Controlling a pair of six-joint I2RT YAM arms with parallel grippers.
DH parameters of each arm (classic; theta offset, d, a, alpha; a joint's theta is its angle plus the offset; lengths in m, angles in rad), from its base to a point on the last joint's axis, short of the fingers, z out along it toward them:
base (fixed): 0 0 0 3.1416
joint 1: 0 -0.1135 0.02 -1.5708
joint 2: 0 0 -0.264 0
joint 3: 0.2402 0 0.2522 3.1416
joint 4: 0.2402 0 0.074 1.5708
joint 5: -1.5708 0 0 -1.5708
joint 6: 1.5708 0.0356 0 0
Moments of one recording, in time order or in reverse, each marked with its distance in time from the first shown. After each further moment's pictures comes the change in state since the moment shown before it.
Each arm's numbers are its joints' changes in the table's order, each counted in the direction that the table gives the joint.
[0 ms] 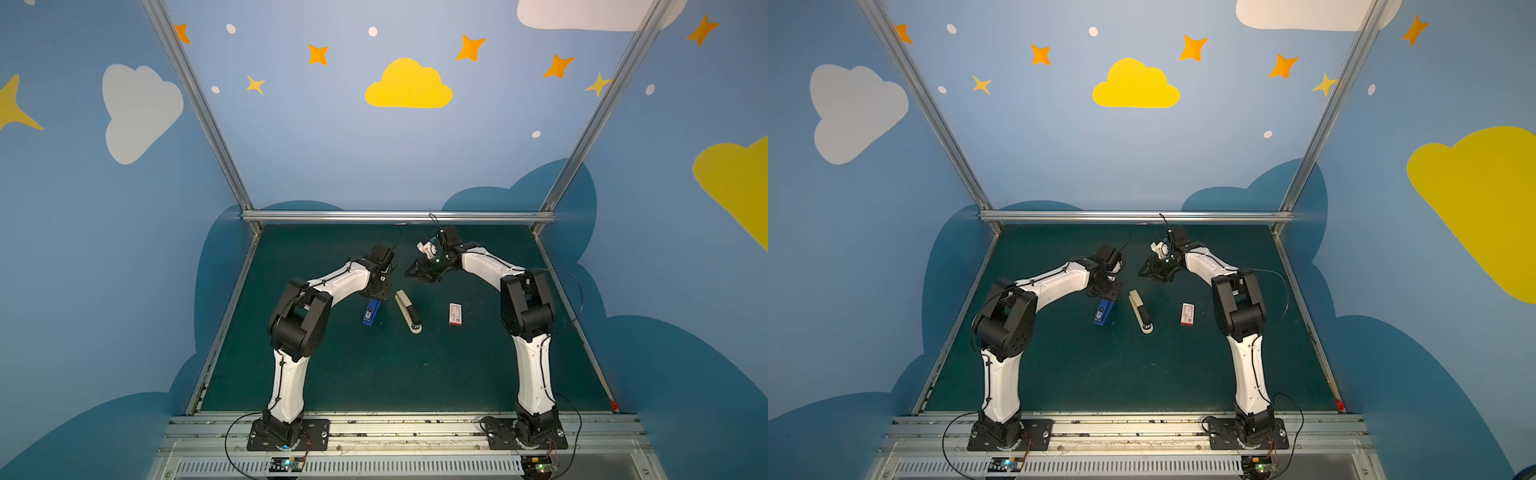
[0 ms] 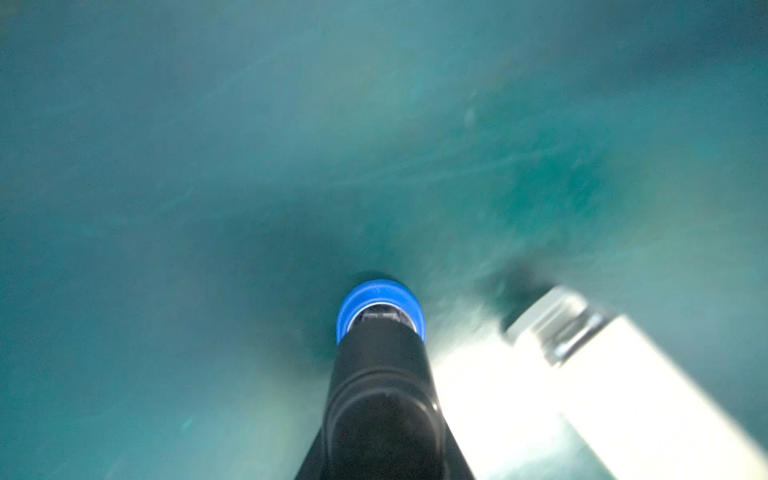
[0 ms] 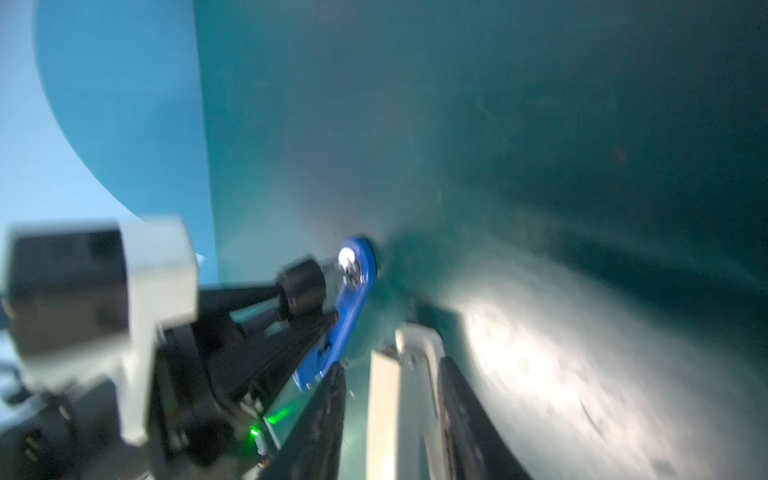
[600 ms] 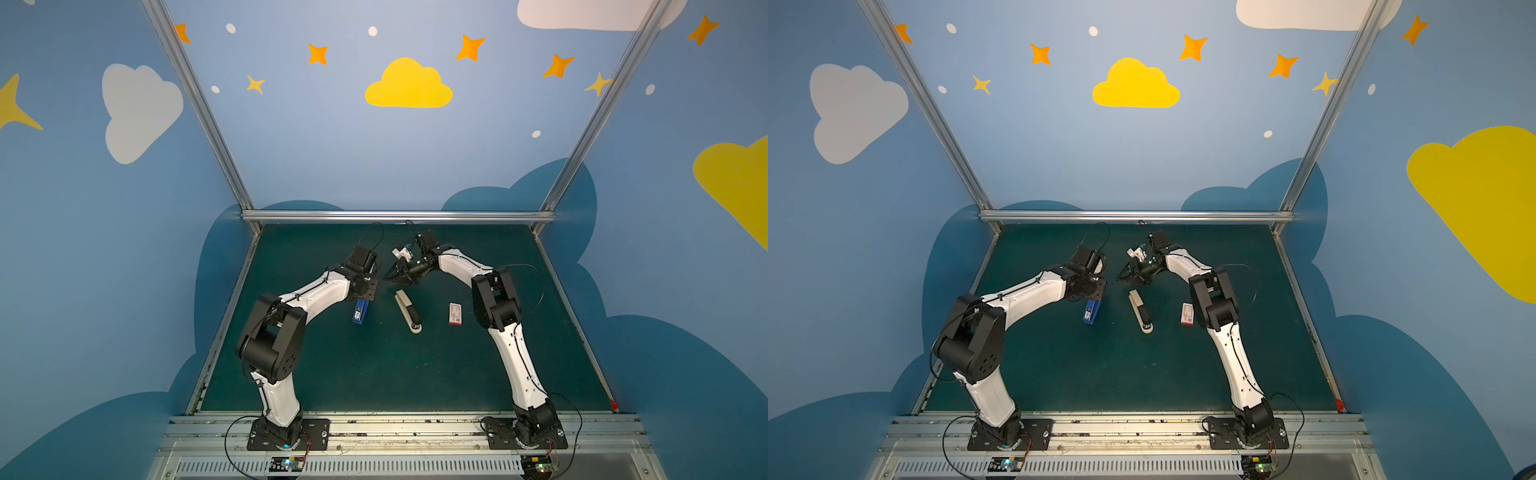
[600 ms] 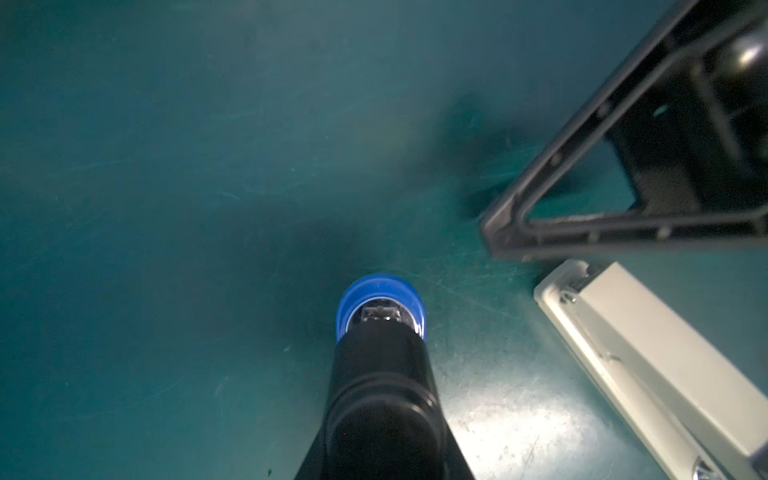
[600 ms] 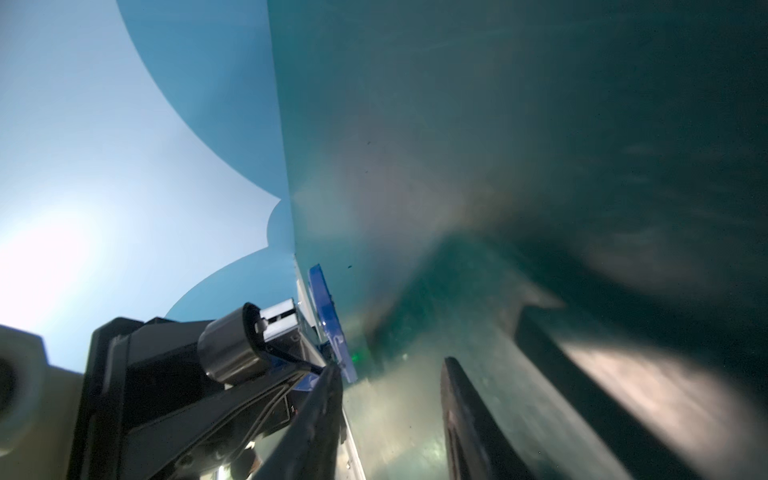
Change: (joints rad) left arm -0.049 0.223 -0.216 -0.156 -0.003 0.004; right arm -0.071 -0.274 0.272 0.021 0.319 0.031
